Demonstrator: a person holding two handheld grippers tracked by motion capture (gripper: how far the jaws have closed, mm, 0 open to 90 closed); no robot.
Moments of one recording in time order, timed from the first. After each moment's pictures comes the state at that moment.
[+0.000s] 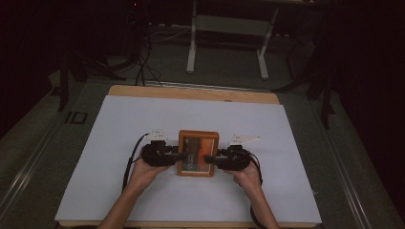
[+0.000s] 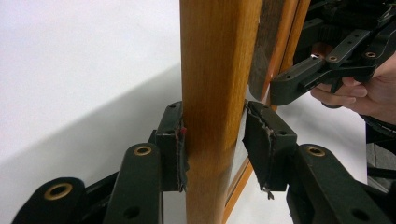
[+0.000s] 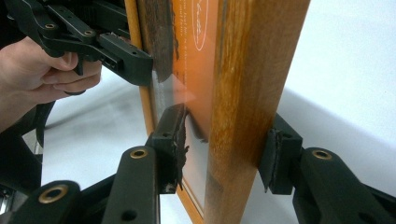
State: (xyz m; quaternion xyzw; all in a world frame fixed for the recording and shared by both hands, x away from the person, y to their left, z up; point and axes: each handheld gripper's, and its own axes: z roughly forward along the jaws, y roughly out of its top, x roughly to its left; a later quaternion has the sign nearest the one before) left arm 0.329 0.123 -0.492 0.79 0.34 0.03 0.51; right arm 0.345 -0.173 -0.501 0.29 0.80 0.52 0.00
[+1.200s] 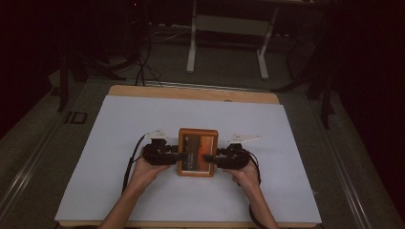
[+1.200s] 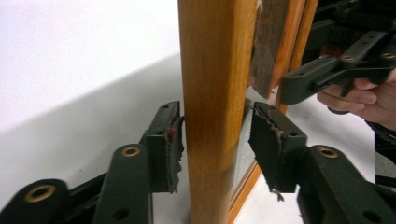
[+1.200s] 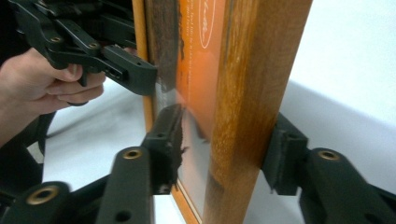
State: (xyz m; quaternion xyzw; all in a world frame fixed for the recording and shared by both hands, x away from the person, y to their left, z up) left arm 0.337 0.123 -0.500 0.78 0.36 0.01 0.50; right arm 0.351 -0.173 -0.508 0.30 0.79 0.53 -0.02
